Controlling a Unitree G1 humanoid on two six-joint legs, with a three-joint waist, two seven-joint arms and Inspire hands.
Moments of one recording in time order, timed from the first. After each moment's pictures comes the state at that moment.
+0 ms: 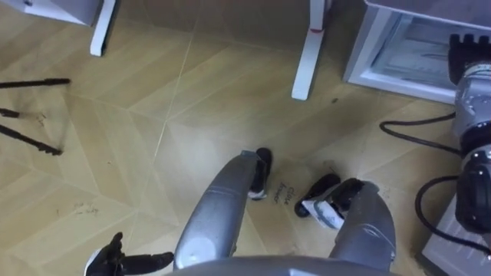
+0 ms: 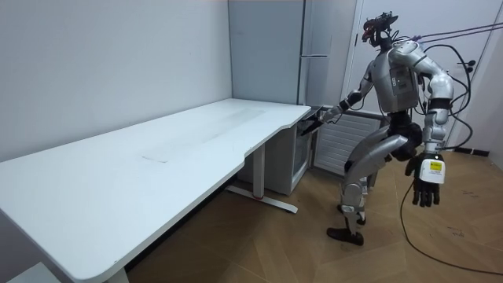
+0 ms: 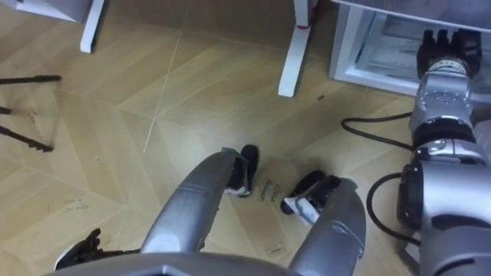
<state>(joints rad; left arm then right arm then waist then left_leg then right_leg) 0.39 0.39 -0.22 0.74 -0.48 0.00 0.07 -0.60 -0.50 -0.12 1.11 1.69 -0.14 -0.02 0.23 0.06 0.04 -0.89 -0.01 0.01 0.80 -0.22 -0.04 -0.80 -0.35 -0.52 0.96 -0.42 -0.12</state>
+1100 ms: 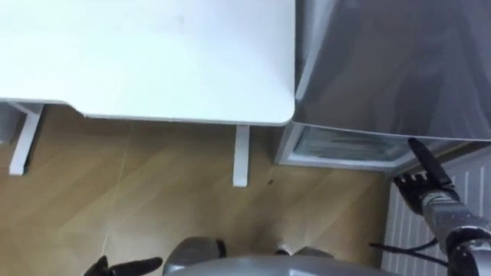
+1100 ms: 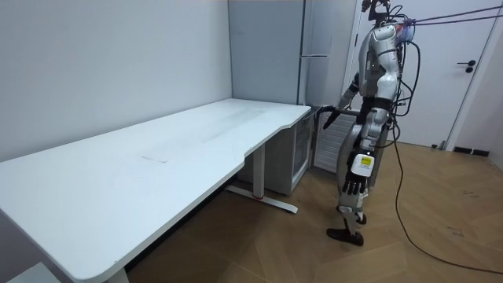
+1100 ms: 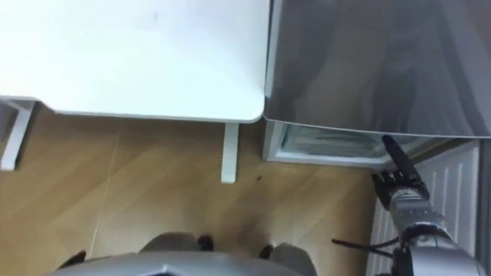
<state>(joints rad) 0.24 0.29 0.00 1.09 -0.50 0.01 0.08 -0.16 -0.42 -0.15 1.14 1.35 0.04 -0.06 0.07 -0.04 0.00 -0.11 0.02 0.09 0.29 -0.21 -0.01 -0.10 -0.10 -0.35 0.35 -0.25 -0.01</state>
